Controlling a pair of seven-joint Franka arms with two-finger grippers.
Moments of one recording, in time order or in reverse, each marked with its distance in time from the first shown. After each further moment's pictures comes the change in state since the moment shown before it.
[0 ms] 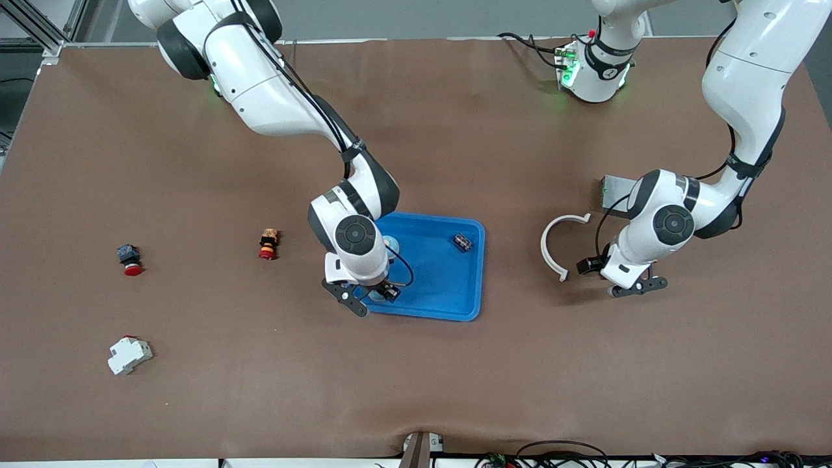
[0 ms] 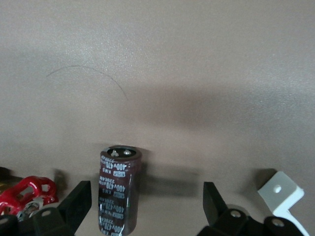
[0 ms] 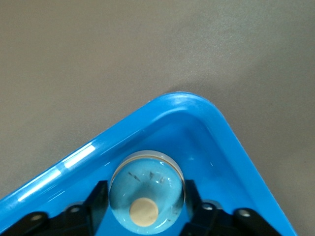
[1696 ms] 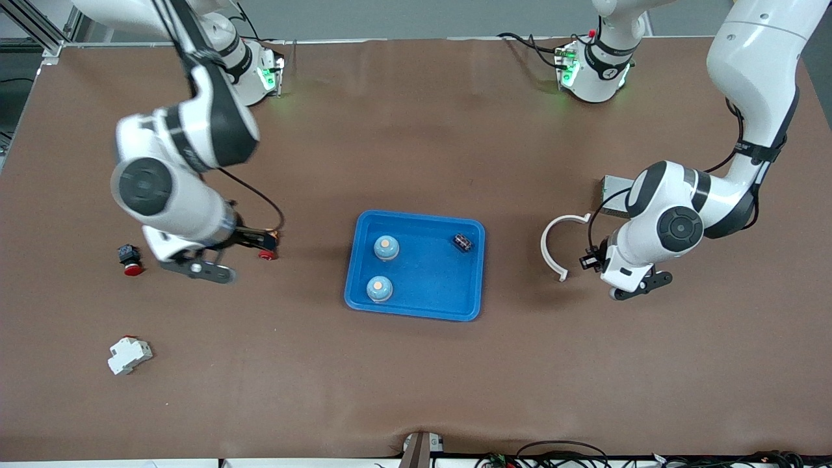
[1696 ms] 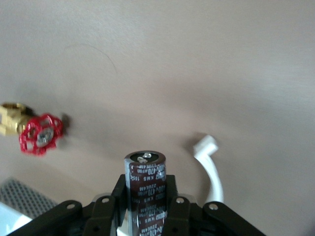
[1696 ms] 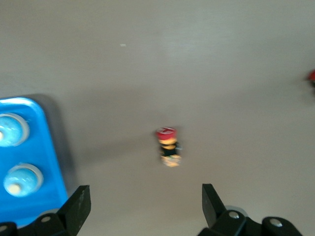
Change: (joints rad) left arm 0.013 -0.066 -0.151 0.170 -0.122 -0.358 -0.165; right arm -0.317 -0.666 -0.017 -0.403 -0.005 -0.459 -0.816
